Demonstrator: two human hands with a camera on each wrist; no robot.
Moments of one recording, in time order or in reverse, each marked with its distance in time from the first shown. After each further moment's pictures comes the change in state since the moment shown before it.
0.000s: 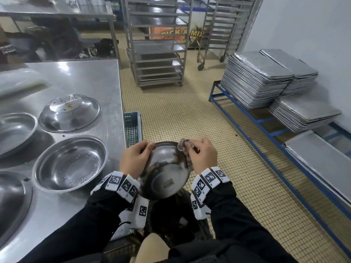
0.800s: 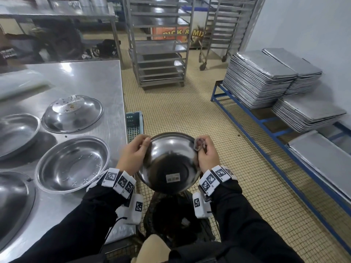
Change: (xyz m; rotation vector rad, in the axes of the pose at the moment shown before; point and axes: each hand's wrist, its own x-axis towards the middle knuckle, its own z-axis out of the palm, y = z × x) left_hand 0.009 0.002 -0.013 -0.086 -0.053 0.004; right_hand 0.004 0.011 -0.002 0.365 -0.154 0.257
